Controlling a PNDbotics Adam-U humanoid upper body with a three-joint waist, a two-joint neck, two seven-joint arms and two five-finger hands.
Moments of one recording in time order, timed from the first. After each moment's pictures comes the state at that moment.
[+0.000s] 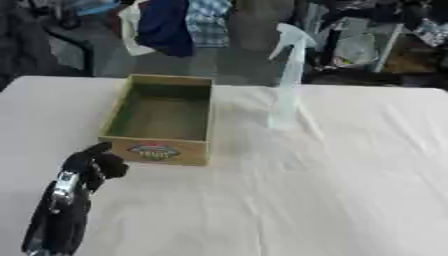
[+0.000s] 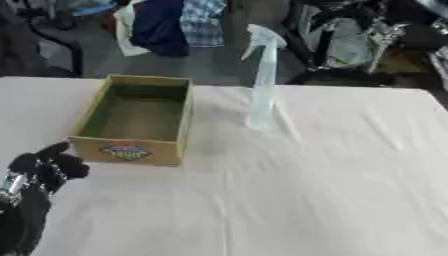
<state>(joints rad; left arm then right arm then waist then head) -0.24 0.14 -0.29 -1.77 0.07 -0.11 -0.02 -0.79 -0.87 0.03 -1.10 -0.44 -0.48 0.70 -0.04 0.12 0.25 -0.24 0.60</state>
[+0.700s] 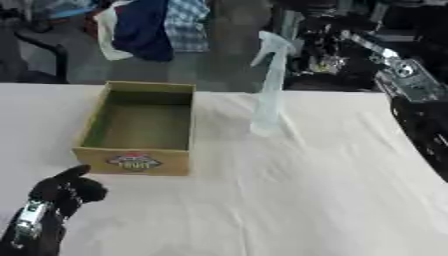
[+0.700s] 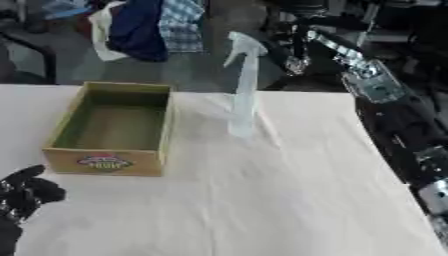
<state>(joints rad) -0.28 0.12 -0.33 -1.73 0.08 -0.10 -0.09 -0.84 -0.80 0.01 -0.89 -0.25 -0.55 0.62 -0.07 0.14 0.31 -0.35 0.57</state>
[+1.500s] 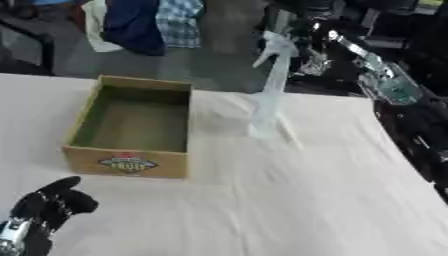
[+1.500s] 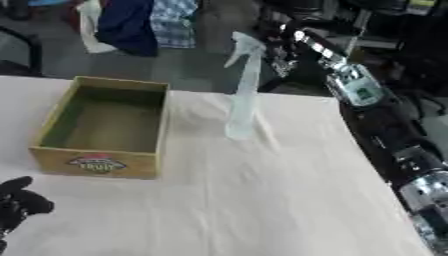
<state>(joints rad) -0.33 0.11 -0.35 -1.73 0.08 -0.11 -0.12 -0.83 -0.84 -0.01 -0.90 -0.24 -0.62 0.56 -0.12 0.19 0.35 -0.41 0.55</state>
